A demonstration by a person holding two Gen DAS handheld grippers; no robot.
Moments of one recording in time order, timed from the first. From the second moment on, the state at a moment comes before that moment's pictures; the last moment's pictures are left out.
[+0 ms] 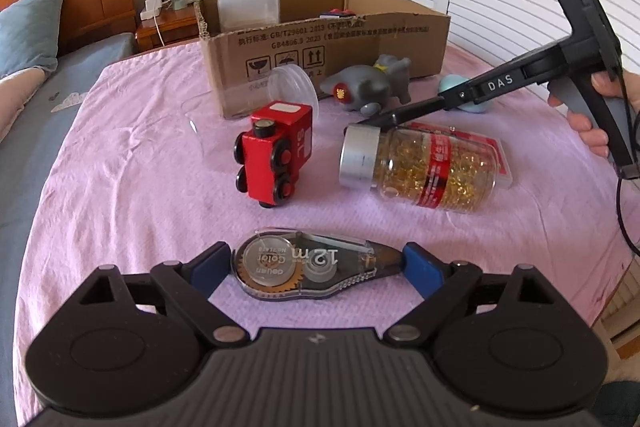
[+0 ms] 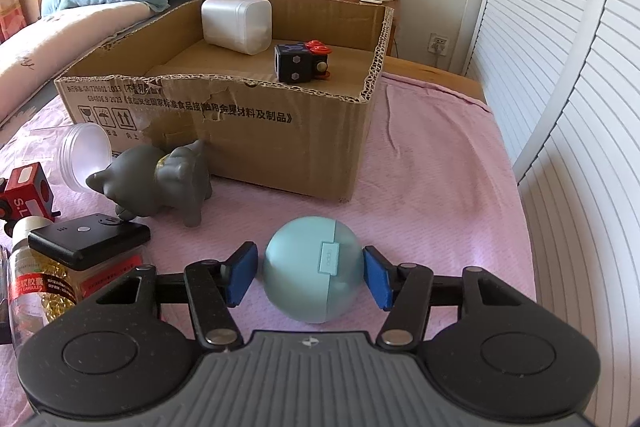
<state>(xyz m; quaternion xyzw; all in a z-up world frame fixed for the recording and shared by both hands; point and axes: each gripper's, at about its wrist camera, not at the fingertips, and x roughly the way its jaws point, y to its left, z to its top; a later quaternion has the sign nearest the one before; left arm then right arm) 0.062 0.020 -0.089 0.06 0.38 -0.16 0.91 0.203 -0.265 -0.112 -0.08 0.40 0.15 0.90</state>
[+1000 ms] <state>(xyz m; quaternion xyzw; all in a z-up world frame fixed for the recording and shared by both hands) 0.104 0.034 0.016 0.08 0.36 -0.19 0.91 0.191 -0.261 -0.012 -0.07 0.35 0.20 0.91</state>
